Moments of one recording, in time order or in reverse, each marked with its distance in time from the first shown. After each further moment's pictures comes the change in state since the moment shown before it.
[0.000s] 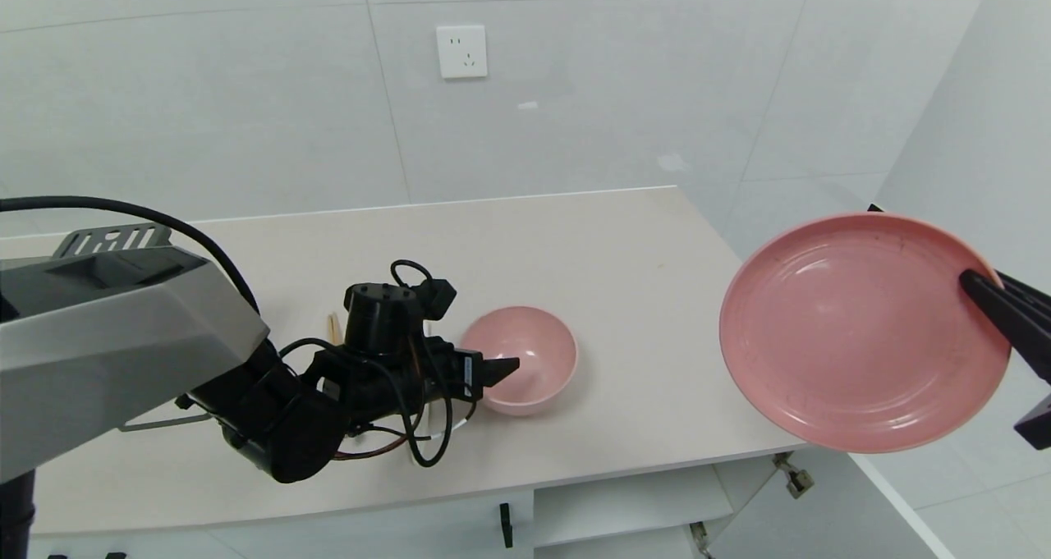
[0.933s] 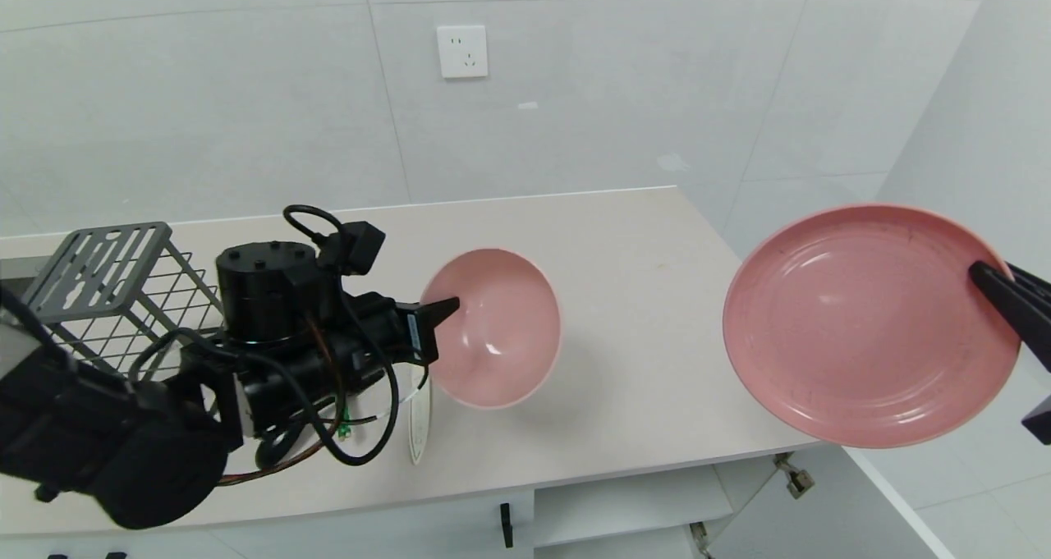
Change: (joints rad) left arm 0.016 -0.346 0.171 -0.080 0.061 -0.016; right arm 0.000 -0.011 -0.007 -0.014 0.000 0.001
